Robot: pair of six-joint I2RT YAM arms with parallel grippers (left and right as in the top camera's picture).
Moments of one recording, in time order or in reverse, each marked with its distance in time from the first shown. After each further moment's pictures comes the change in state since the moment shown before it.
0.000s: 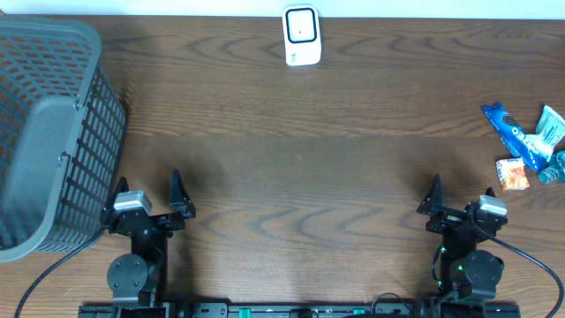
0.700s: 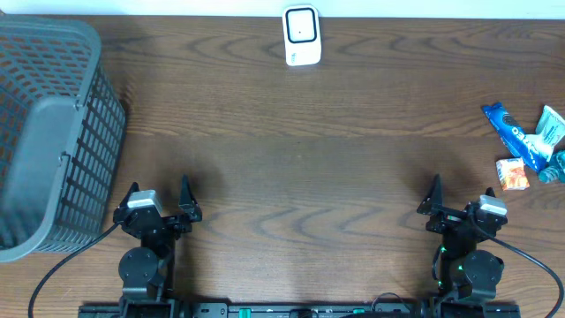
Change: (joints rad) left arm -0.035 -0.019 -0.090 -0.031 -0.022 0.001; right arm 0.000 0.000 0.000 0.000 0.000 0.000
